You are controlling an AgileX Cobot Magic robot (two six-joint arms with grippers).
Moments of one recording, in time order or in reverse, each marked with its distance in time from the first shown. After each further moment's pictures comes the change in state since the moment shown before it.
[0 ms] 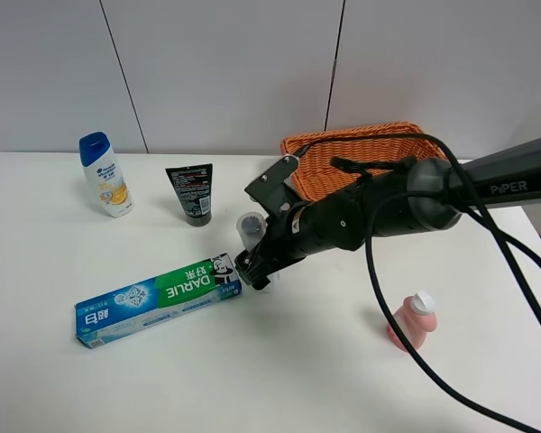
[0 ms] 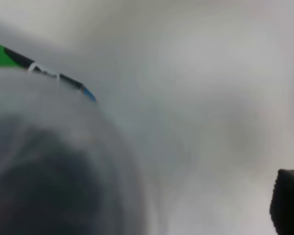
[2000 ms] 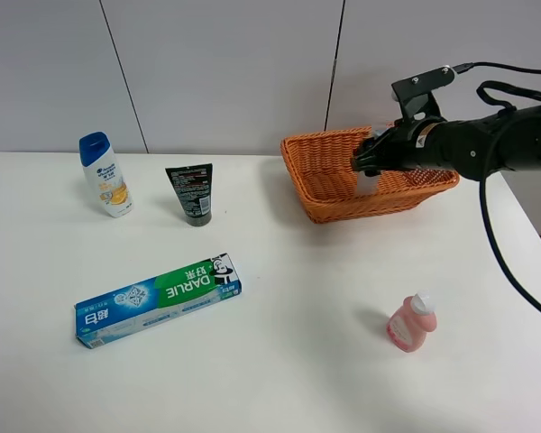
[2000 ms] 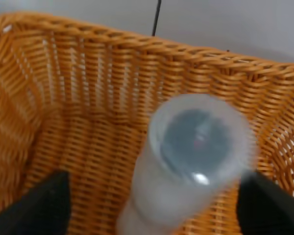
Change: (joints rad) left arm 0.000 0.000 0.000 0.000 0.000 0.000; right arm -0.490 -0.146 0.001 -0.271 -0.174 0.240
